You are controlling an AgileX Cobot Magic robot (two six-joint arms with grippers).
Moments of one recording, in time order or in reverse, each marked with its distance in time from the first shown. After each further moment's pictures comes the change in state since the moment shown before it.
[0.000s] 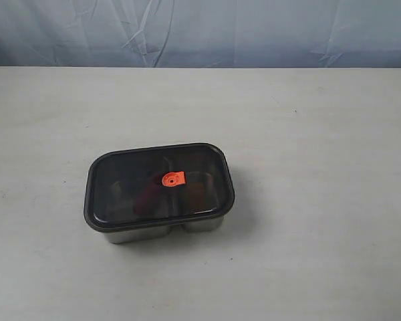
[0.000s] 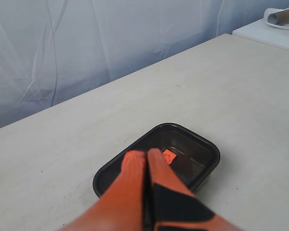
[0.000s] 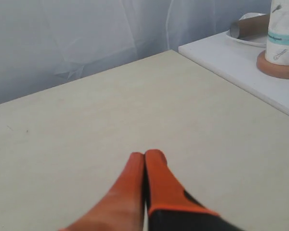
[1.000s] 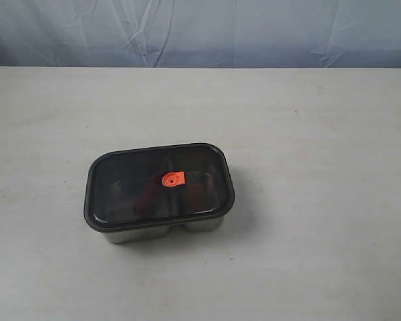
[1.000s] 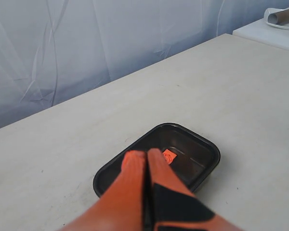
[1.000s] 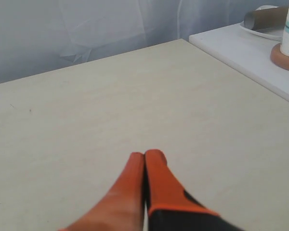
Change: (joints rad) left arm 0.000 0.000 0.000 0.000 0.000 0.000; right arm -0.002 -0.032 0.078 0.108 -0.032 -0.154
